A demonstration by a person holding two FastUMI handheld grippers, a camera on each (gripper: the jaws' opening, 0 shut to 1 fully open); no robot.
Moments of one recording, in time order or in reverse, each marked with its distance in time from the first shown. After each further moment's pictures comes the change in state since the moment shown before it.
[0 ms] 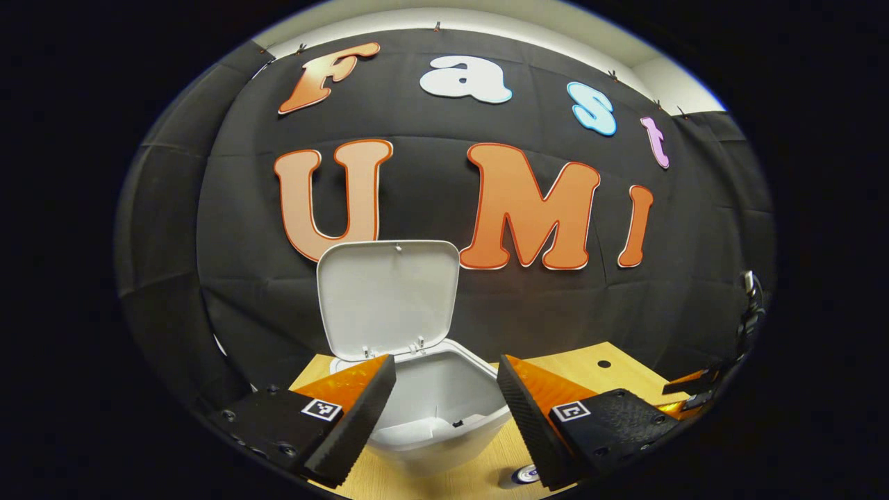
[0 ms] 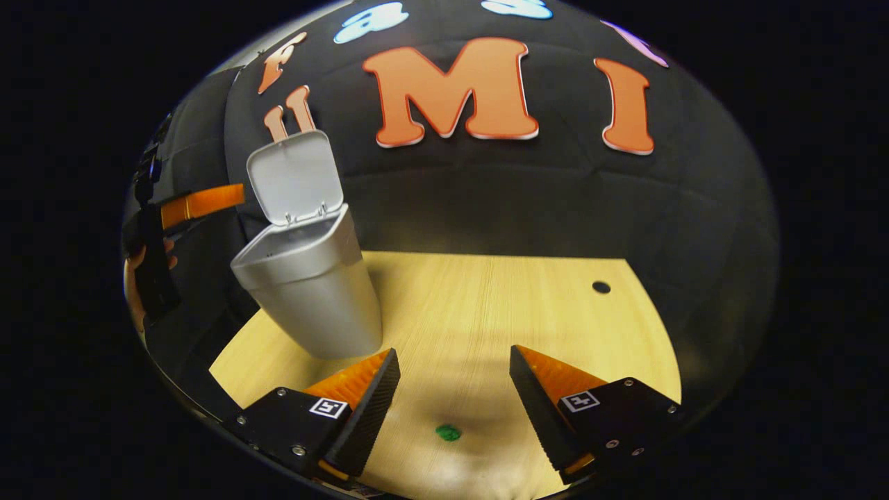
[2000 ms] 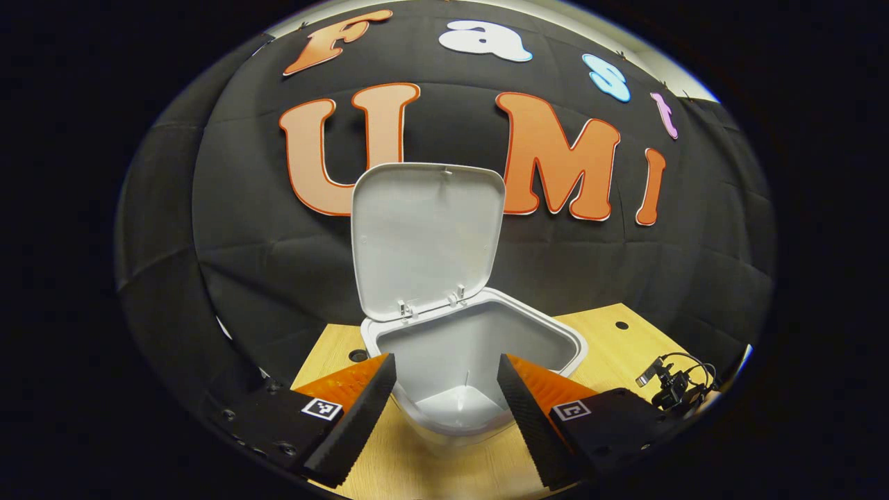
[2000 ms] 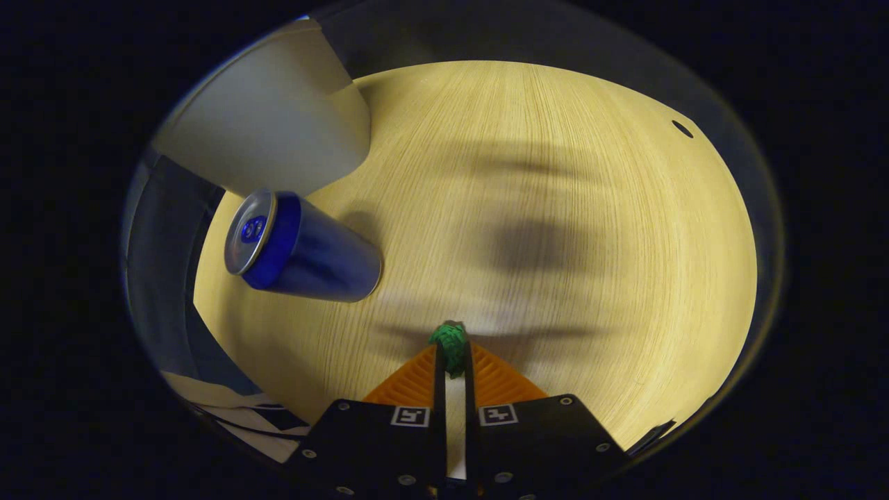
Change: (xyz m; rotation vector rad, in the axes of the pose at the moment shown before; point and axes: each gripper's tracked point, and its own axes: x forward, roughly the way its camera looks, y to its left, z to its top) left arm 0.022 0.066 -0.066 0.024 0.167 -0.004; right arm 0.044 0.009 -0.169 -0.018 0.664 0.036
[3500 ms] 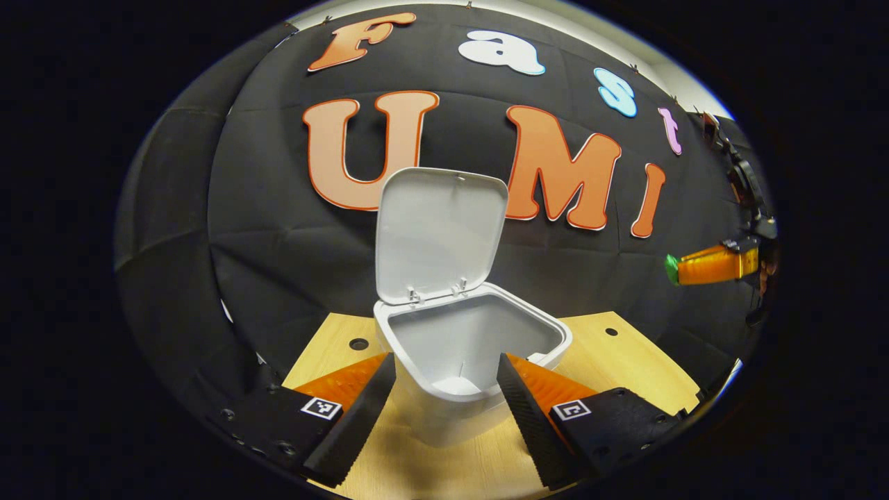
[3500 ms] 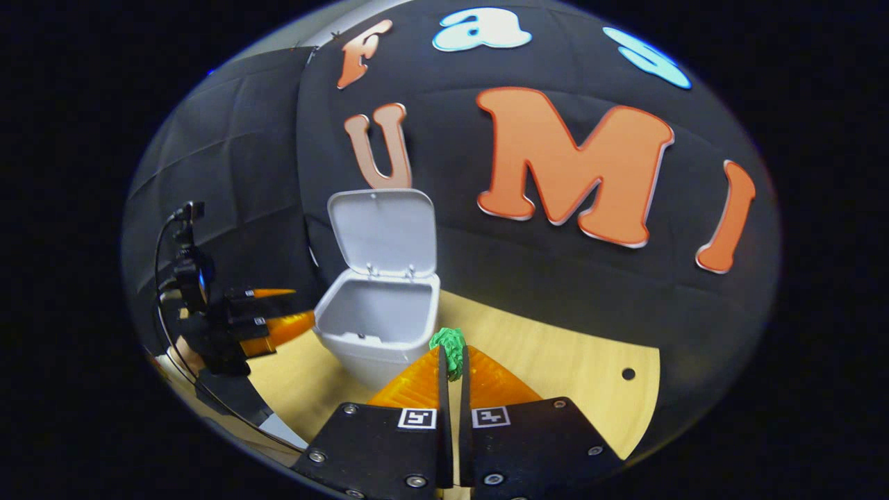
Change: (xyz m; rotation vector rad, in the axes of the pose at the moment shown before) left arm -0.044 0.012 -0.009 -0.071 -0.018 0.012; right arm -0.333 0.109 0.256 -0.340 -0.777 0.107
